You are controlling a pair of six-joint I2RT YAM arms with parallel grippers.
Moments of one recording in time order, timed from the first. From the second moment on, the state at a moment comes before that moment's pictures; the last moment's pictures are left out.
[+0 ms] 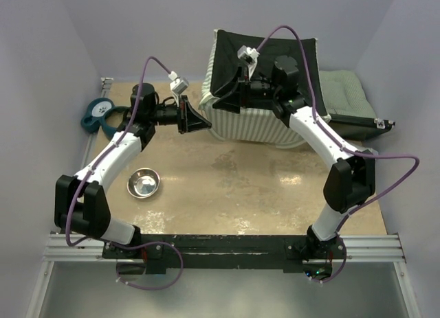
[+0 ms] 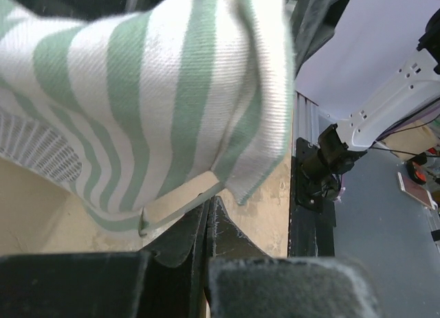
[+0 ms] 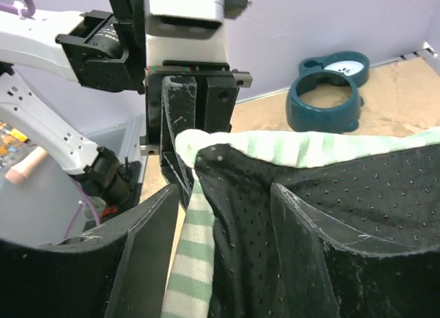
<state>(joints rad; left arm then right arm) -0.26 1.45 1.11 0.15 1.11 -0.31 0.42 1.73 1.55 0.22 -1.11 0.32</state>
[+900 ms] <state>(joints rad) -0.26 1.43 1.06 0.23 1.11 -0.26 0.41 1.70 1.64 0.04 -1.04 0.17</state>
